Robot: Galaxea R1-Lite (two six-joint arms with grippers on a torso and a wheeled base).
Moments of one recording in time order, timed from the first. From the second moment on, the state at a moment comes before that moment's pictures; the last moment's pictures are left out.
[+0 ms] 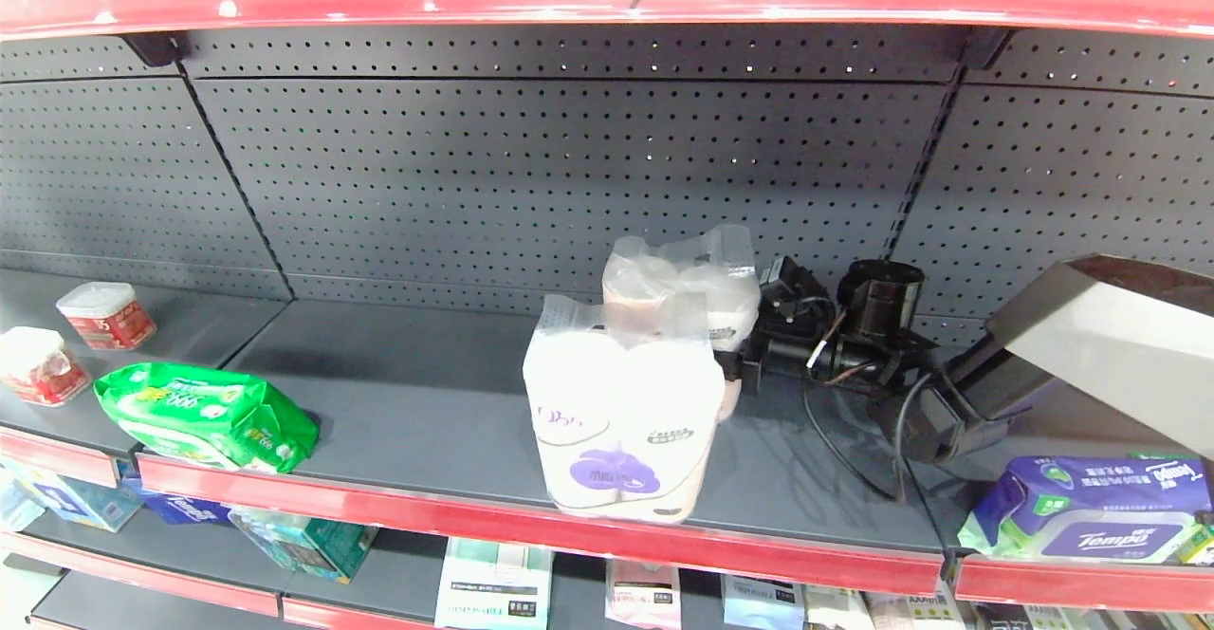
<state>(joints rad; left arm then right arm) 0.00 0.00 0.00 0.00 0.01 -0.04 0.29 2.27 -1.01 -1.13 0.78 -0.29</state>
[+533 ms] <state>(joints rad) 0.00 0.00 0.00 0.00 0.01 -0.04 0.30 2.28 -1.03 -1.13 0.73 -0.30</state>
